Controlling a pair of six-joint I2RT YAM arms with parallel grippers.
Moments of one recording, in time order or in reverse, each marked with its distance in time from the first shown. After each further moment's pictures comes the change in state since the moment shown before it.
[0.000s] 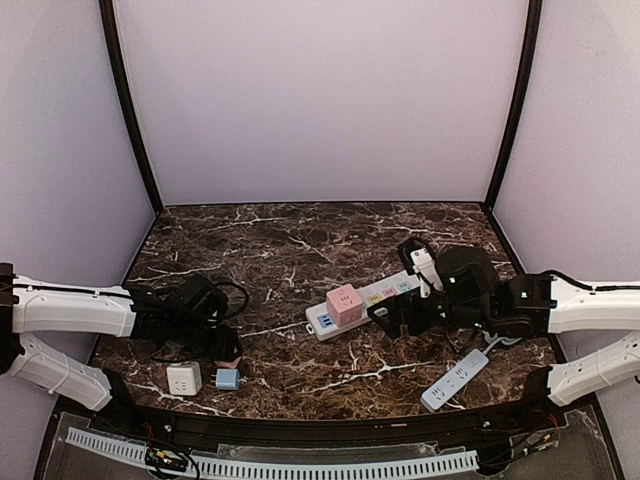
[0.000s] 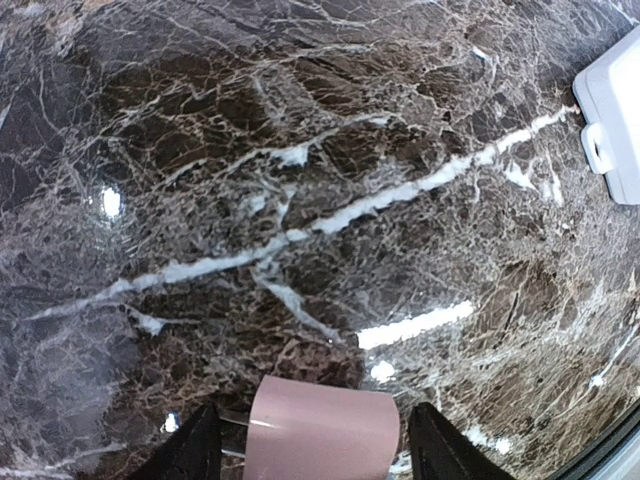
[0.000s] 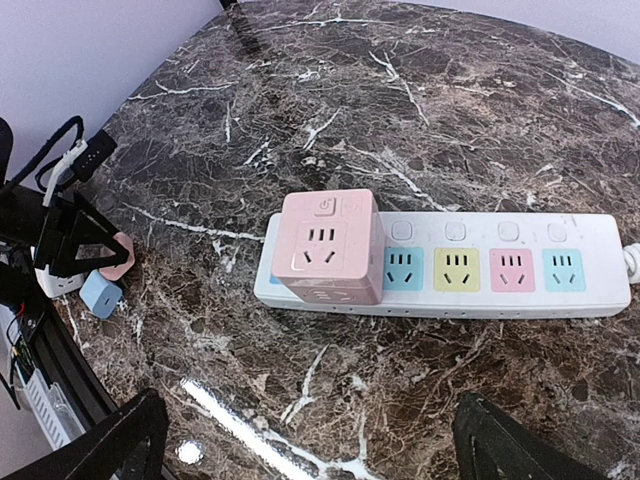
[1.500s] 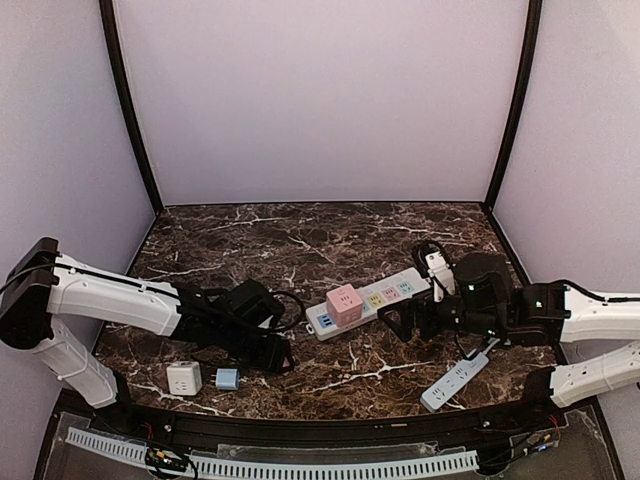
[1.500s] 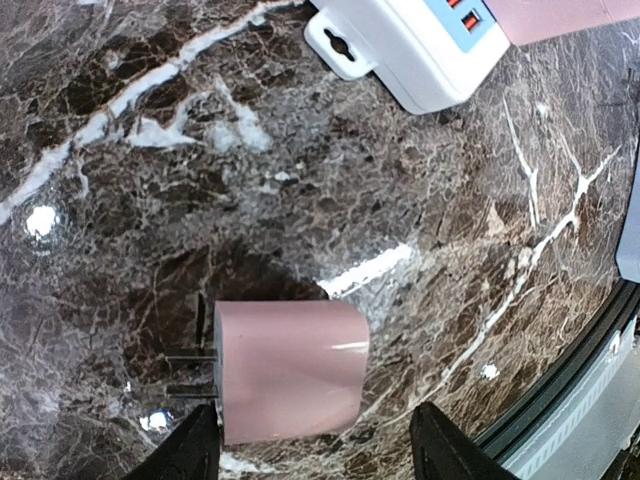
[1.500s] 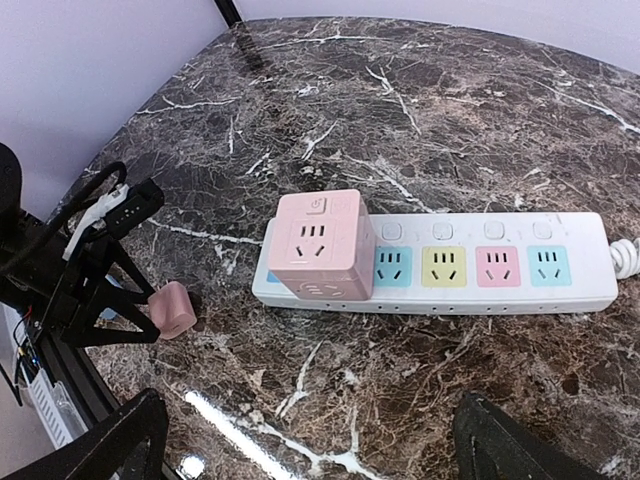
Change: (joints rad) left arm -0.214 0.274 0.222 0.106 0.138 -0.062; right arm 0.000 -0.112 -0.081 0.029 0.010 -0.006
